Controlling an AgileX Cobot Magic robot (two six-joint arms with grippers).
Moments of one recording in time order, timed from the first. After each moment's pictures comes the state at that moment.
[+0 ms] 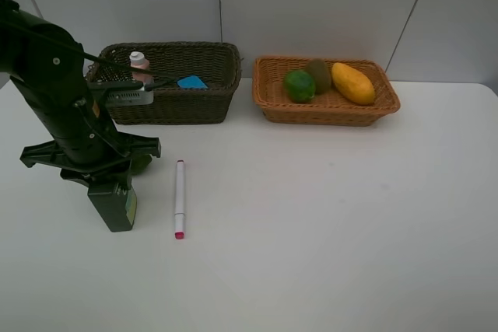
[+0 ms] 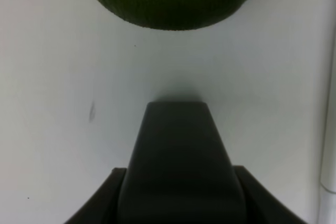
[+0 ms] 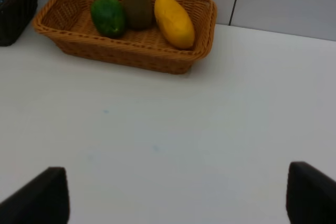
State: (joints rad) left arm -0.45 1.71 -0.87 0.12 0.63 -0.64; right arm 0.04 0.00 -0.52 0.01 1.06 -0.12
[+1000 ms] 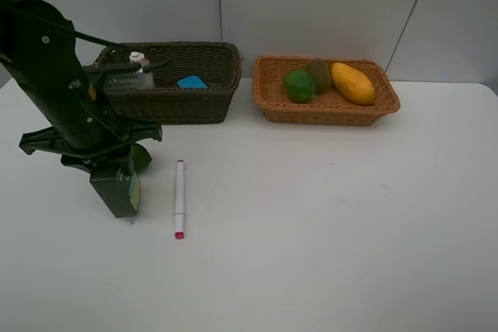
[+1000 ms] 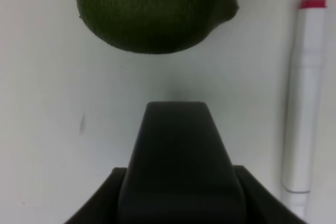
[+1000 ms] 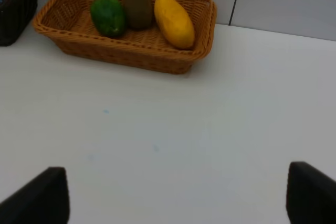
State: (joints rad) left arm -0.45 1.65 -0.92 0.10 0.67 -0.63; right arm 0.04 0.00 -0.52 0.01 1.06 -0.12
